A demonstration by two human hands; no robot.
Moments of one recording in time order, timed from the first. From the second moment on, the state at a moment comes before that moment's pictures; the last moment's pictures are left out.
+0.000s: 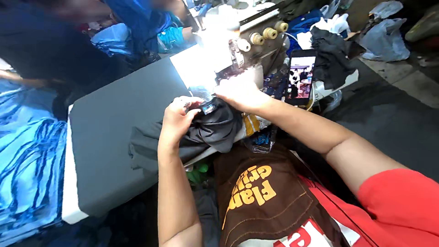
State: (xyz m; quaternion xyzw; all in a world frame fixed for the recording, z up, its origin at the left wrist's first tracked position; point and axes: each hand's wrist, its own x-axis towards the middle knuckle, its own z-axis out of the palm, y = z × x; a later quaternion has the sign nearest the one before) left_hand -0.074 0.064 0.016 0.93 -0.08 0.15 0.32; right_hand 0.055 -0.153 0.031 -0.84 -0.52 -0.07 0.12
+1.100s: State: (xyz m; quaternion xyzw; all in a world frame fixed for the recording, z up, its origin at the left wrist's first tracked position) left_hand -0.024 0.016 0.096 0.91 -0.11 0.26 0.31; right_hand 0.074 -0.196 0.031 -0.73 -0.43 0.08 0.53
